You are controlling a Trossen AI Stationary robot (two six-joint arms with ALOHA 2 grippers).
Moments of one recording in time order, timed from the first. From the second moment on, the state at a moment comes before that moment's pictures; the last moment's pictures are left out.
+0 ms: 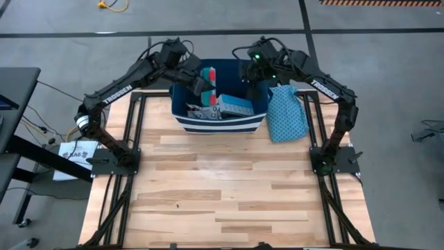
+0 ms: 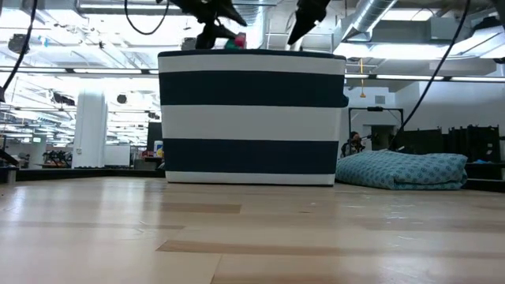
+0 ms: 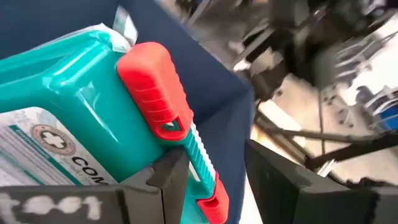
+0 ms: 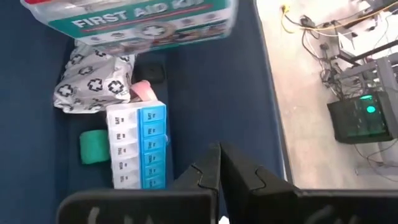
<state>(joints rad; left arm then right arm) 0.62 1.55 1.67 -0.64 0.52 -0.36 -0.44 1.78 2.12 -1.13 0.16 -0.62</state>
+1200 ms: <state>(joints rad) 0.47 1.62 1.66 -0.93 0.03 -0.10 -0.41 1.75 2.12 -1.27 0.19 -0.55</state>
